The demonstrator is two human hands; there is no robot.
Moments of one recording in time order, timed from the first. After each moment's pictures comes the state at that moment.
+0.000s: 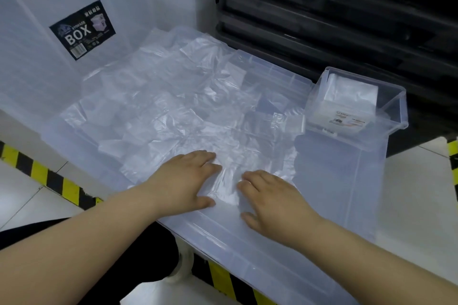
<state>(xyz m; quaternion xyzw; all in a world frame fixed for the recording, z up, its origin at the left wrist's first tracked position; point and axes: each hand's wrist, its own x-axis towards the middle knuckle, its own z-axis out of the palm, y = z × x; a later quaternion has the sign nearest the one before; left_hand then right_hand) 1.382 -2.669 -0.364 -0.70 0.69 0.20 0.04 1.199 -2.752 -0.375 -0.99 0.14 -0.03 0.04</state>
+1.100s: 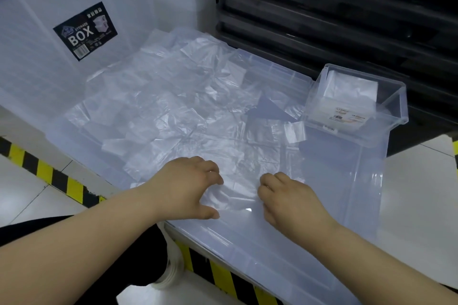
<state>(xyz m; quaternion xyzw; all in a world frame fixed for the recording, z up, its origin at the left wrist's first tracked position) 1.372 -2.662 -0.354 -0.66 0.73 0.15 0.03 1.180 -2.758 -0.367 -0.98 0.19 0.03 0.01</state>
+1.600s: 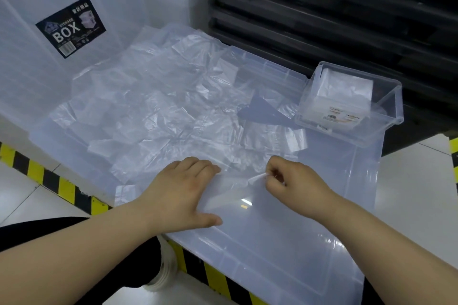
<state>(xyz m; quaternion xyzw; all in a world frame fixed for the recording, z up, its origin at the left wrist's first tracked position) 1.359 -2.661 -0.379 -0.68 0.72 0.06 -0.08 1.181 -2.795 -0.348 -0.88 0.35 0.06 0.33</state>
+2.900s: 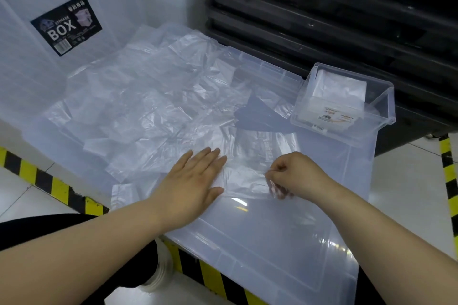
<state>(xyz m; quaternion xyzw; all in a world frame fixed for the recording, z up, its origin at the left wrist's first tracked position) 1.348 -2.673 -0.381 -0.73 0.68 0.11 -0.03 1.186 -2.810 -0.349 -0.78 0.47 0.11 0.39</state>
